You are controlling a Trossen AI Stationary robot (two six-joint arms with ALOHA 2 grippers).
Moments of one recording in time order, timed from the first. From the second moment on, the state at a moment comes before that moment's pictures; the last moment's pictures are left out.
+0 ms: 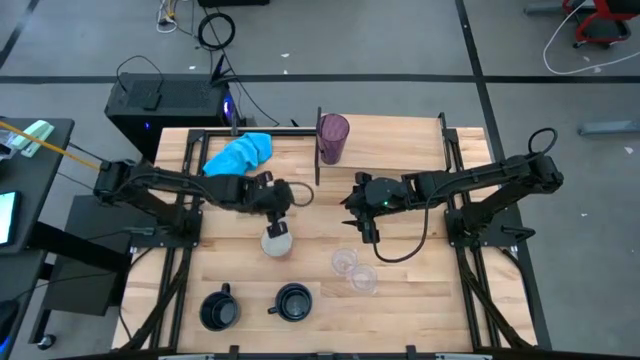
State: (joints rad) left arm -0.02 1.44 1.08 -0.72 -0.28 -0.26; right arm 0.09 1.37 1.07 -0.42 0.13 -0.12
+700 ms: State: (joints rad) left arm -0.17 1.45 1.20 -1.08 -0.07 -0.94; right arm -0.05 1.37 1.07 -0.49 0.13 -0.19
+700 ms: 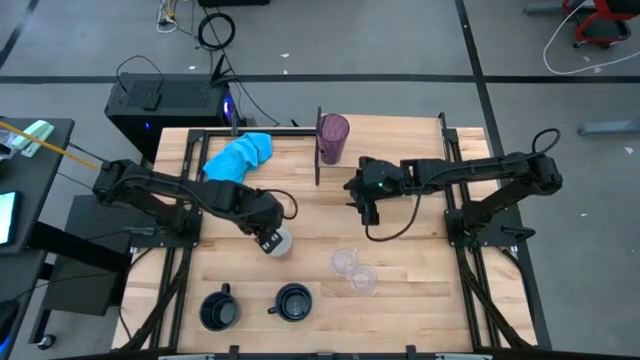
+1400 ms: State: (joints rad) left arm -0.12 1.62 1.20 -1.03 -0.07 -0.60; right arm -0.04 1.37 1.07 -0.45 0.13 -0.21
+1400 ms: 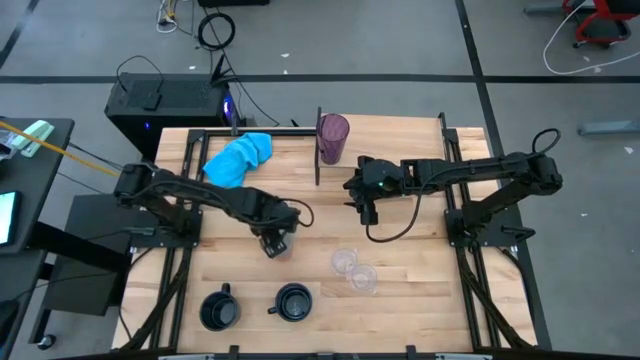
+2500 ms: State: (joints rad) left arm -0.12 1.64 1.22 -0.80 -0.11 0.30; right arm -0.04 1.37 1.01 -0.33 0.08 -0.24
